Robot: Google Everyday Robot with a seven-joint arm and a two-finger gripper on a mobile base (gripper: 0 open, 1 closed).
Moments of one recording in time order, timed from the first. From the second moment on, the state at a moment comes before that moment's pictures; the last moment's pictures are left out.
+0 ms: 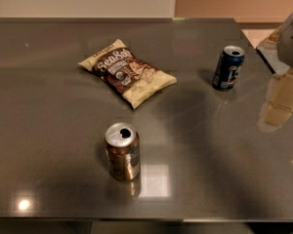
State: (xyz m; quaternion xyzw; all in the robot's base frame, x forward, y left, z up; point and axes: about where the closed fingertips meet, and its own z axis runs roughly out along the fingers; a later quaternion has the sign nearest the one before) arm 0.438 -0.217 0.976 -0.60 0.78 -0.03 0.16
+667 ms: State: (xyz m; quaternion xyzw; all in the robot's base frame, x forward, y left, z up) arm 0.432 -0.203 0.978 -0.61 0.77 -0.01 0.18
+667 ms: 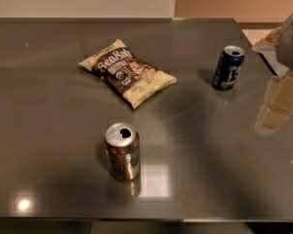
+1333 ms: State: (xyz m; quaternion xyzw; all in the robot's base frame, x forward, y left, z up) arm 0.409 -0.139 0.968 -0.65 0.72 0.08 0.24
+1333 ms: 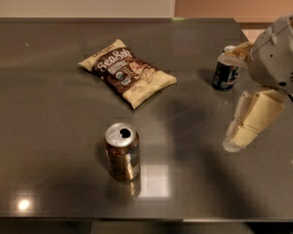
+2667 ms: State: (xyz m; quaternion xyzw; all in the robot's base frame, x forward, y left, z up) arm 0.388 -0.011 0.916 -0.66 0.65 0.22 0.30
